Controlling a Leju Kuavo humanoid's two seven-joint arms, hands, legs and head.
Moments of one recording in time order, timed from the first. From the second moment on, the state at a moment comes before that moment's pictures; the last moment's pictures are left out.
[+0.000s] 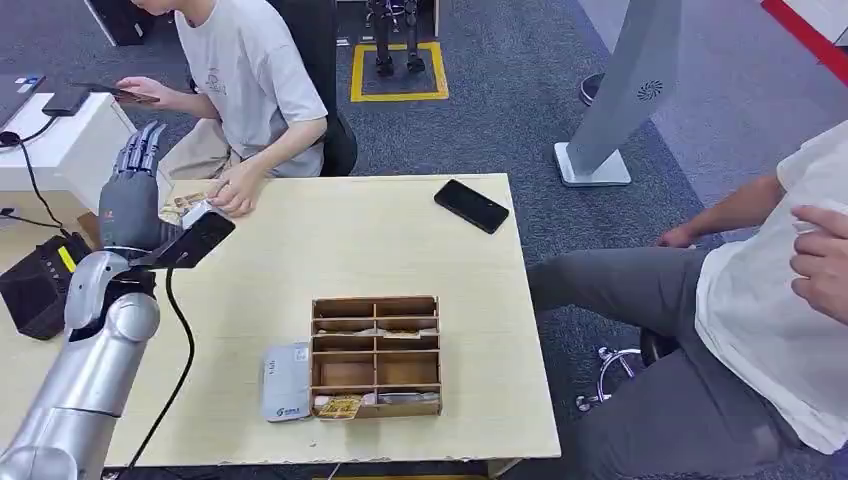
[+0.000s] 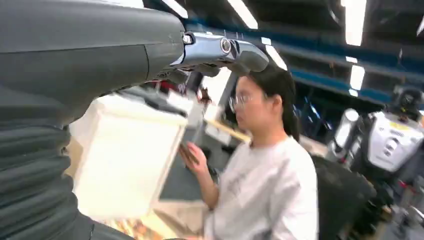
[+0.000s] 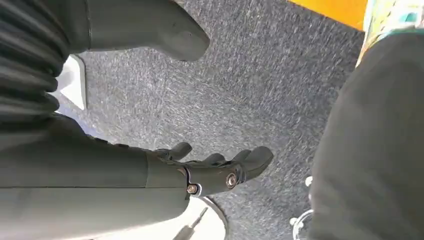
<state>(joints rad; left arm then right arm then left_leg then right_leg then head) -0.58 0.22 -0.18 -1.20 -0.74 0.28 -0.14 0.01 0.10 -0.94 -0.20 1.54 -0.39 -0.28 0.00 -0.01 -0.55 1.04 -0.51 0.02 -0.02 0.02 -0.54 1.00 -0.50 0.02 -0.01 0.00</state>
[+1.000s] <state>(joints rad) -0.17 0.51 -0.53 -1.84 -0.67 0.03 -0.44 0.04 0.11 -0.97 -0.35 1.54 -0.29 -0.29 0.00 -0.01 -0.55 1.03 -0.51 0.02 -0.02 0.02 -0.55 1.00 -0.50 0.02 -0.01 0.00</state>
